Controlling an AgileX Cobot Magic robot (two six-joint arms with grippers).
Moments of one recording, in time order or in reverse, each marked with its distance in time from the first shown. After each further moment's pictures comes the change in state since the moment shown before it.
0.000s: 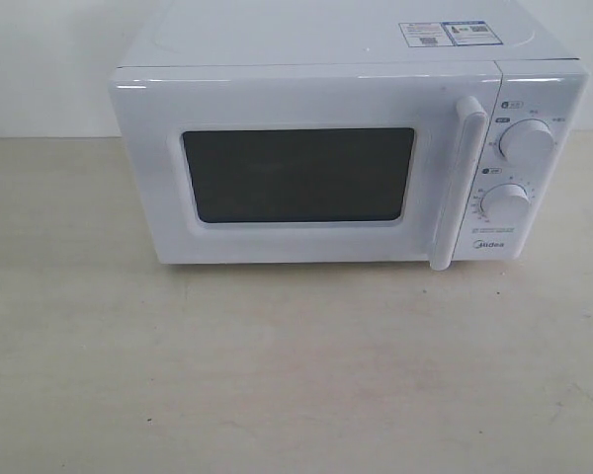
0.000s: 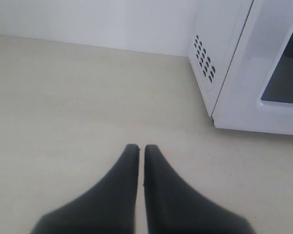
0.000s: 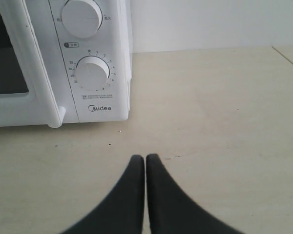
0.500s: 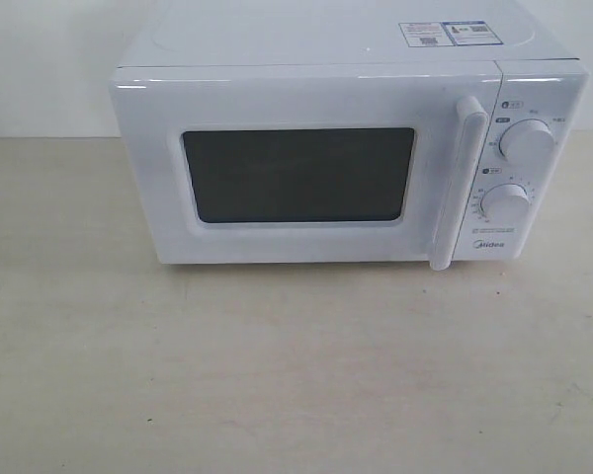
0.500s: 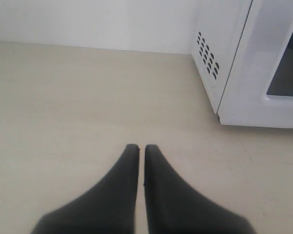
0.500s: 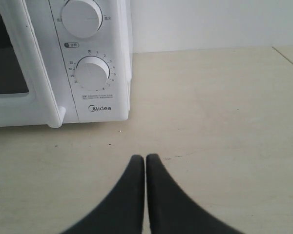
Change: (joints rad) left arm 0.000 0.000 0.000 0.015 0.000 0.023; right arm 0.000 0.000 0.000 0.000 0.000 0.000
